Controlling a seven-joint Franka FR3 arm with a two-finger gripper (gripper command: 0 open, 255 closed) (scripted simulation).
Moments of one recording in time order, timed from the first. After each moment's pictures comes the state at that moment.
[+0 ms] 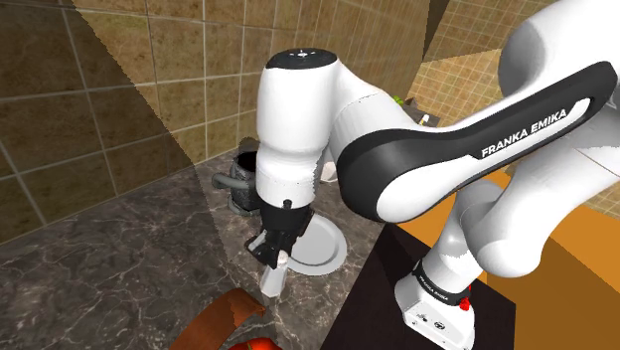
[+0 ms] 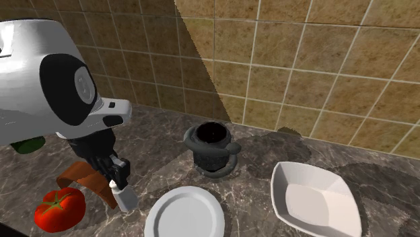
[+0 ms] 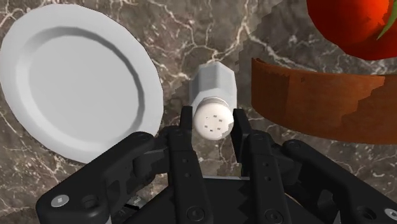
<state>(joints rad) 0.38 -0.24 0.53 -2.37 0.09 2.07 0.86</state>
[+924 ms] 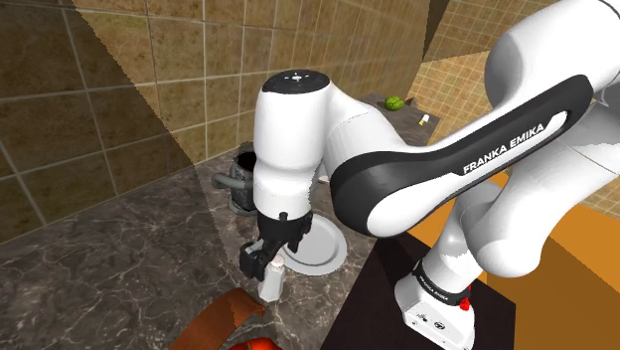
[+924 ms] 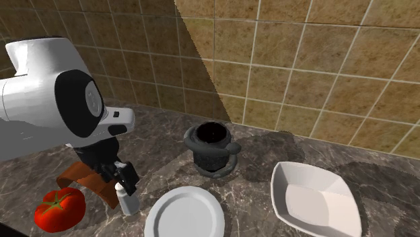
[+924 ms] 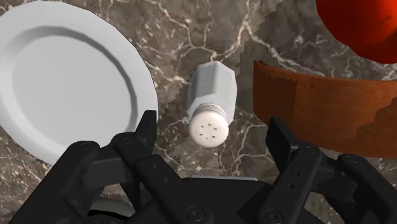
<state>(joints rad) 0.37 -0.20 0.54 -2.39 0.07 2.14 0.87</state>
